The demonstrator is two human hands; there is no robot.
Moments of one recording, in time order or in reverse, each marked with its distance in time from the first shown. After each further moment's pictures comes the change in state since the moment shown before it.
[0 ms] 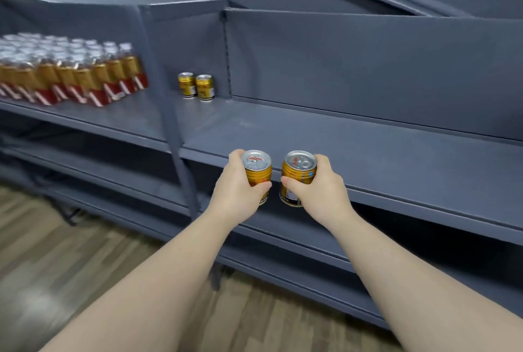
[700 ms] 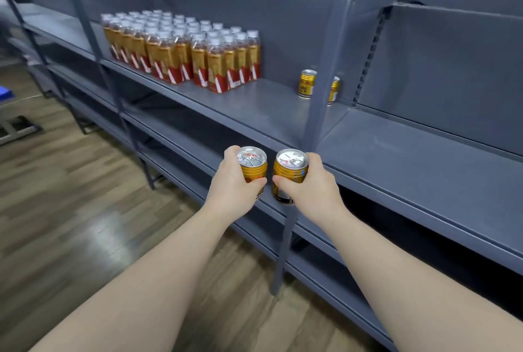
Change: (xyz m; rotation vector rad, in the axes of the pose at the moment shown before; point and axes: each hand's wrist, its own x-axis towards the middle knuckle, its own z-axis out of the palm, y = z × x) left_hand 0.064 -0.197 -0.228 0.043 0.257 -0.206; right_hand 0.036 -0.181 0.265 0.040 -0.303 -0.171
